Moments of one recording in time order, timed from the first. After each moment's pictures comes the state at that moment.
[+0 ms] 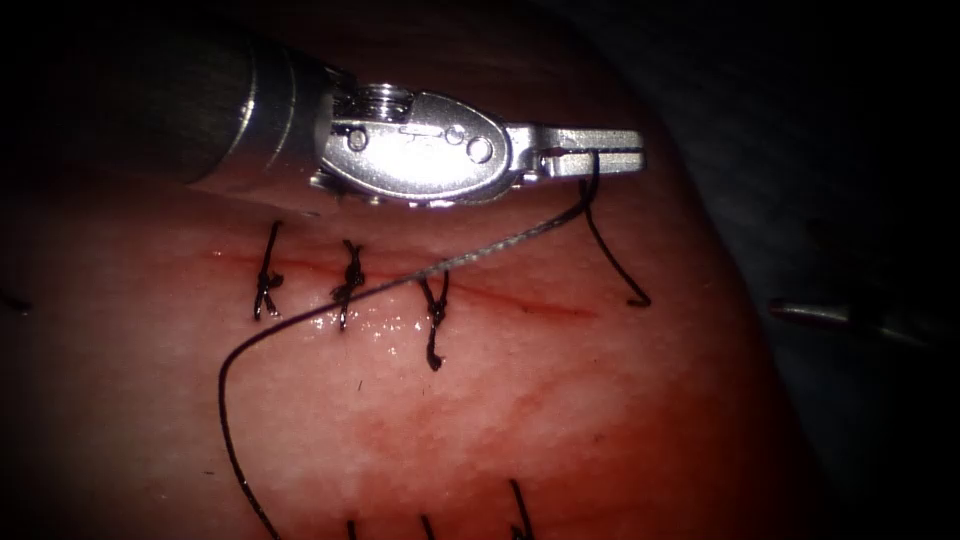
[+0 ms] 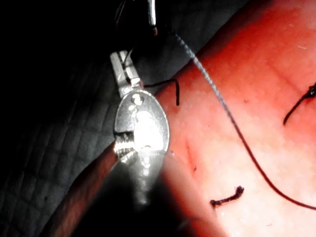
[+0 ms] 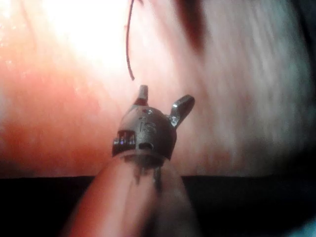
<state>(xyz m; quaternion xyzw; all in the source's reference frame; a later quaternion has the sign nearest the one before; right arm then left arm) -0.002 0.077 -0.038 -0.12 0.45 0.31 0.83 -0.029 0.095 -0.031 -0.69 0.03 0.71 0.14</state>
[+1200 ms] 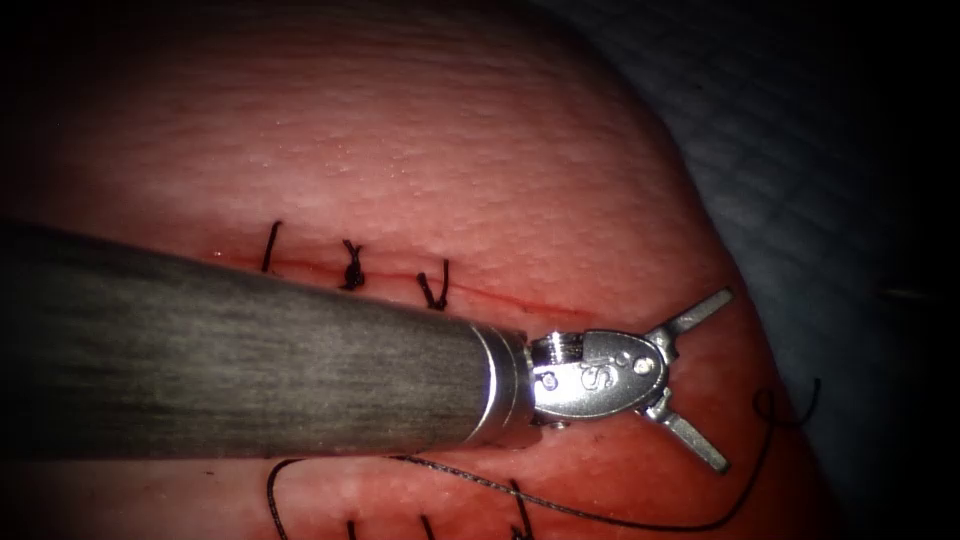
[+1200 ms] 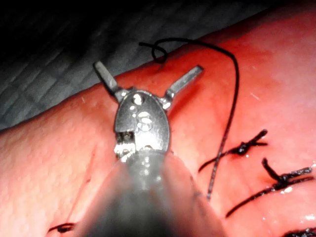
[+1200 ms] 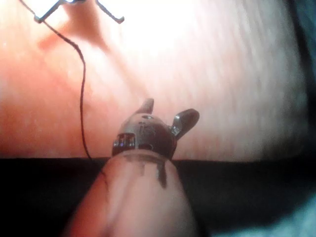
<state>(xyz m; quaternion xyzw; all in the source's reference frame) -0.004 0.077 -0.038 -0.16 0.39 0.32 0.85 -0.032 0.083 -0.022 -0.67 -0.15 0.70 0.19</state>
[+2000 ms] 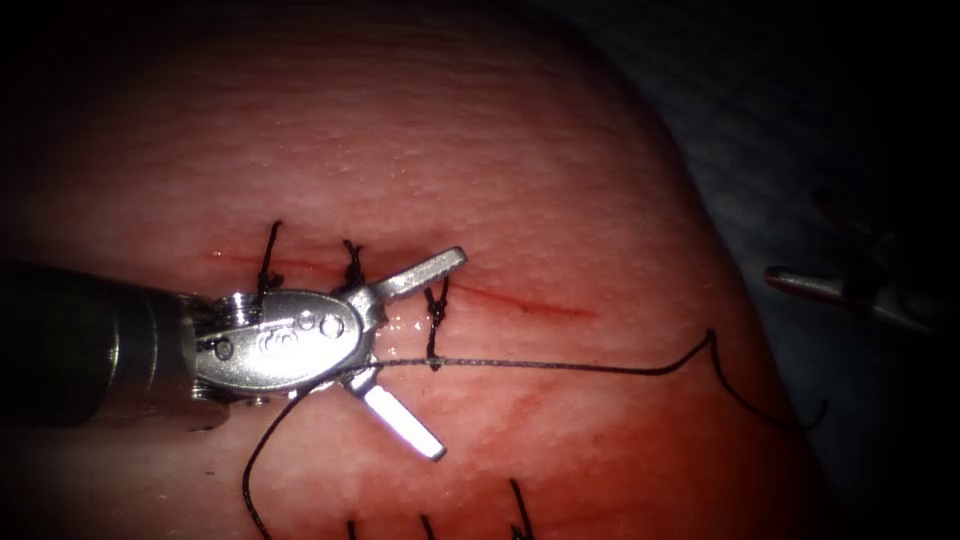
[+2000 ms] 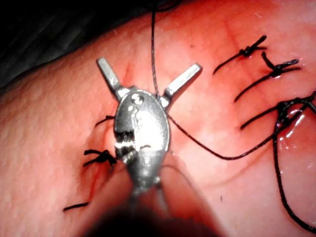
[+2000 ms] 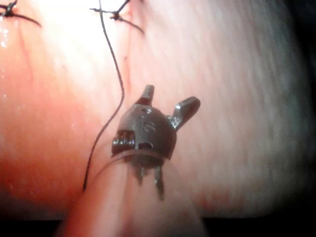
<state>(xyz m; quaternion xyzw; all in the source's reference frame) 0.006 0.077 -0.037 -0.11 0.47 0.30 0.83 -0.014 0.087 -0.028 -0.66 -0.10 0.72 0.20</state>
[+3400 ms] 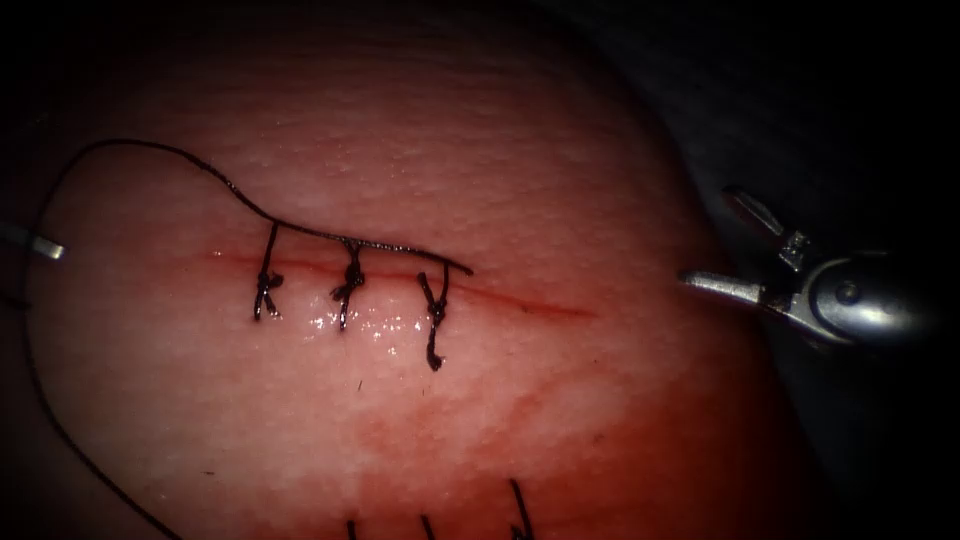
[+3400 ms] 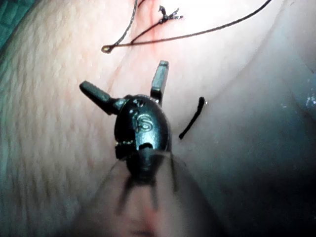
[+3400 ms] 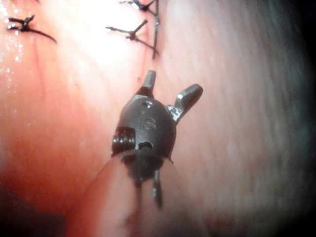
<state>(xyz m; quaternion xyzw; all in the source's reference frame) 0.009 0.076 -0.038 -0.09 0.50 0.25 0.83 0.013 0.092 -0.024 -0.49 0.06 0.84 0.22</state>
